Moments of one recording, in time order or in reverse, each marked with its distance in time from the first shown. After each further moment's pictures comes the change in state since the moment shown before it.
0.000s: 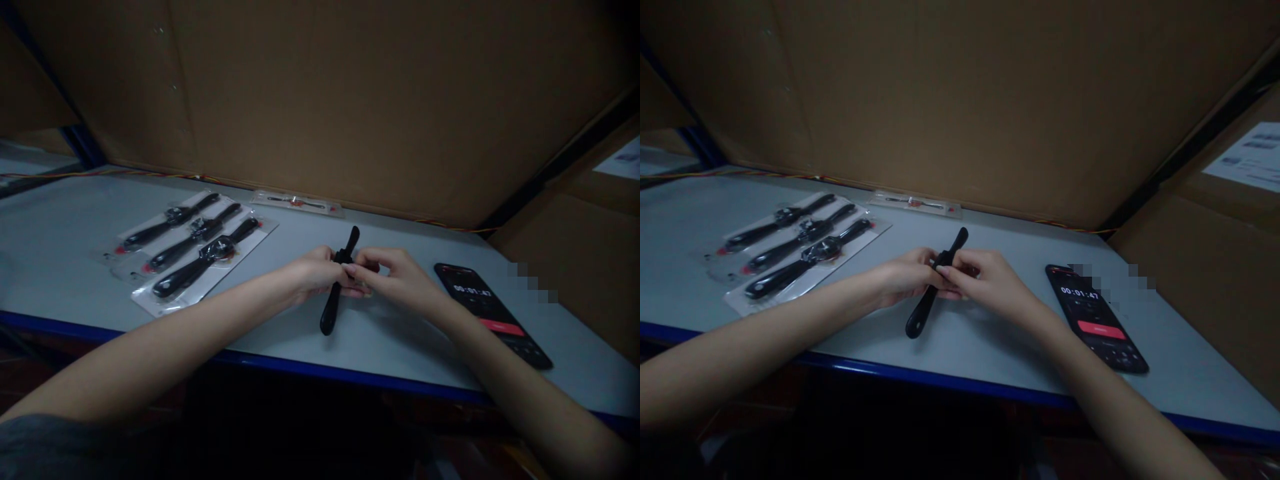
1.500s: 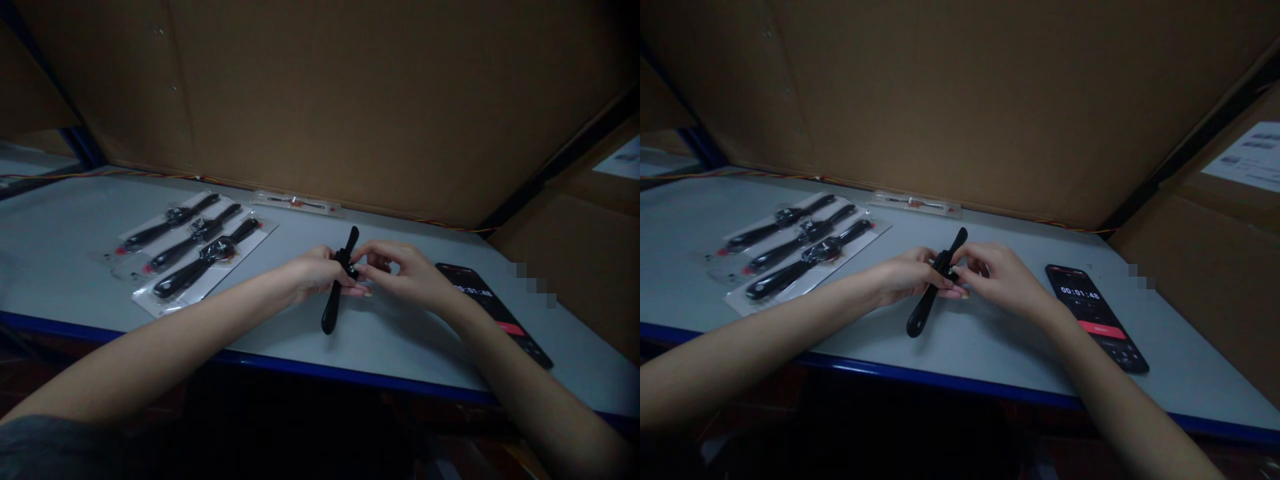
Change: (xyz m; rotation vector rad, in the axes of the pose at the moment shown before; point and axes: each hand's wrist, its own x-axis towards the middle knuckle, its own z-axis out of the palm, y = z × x) left_hand 0.000 0.001 -0.002 -0.044 -0.041 -0.039; right_hand -0.001 0.007 -0.013 -0.146 0.007 -0.083
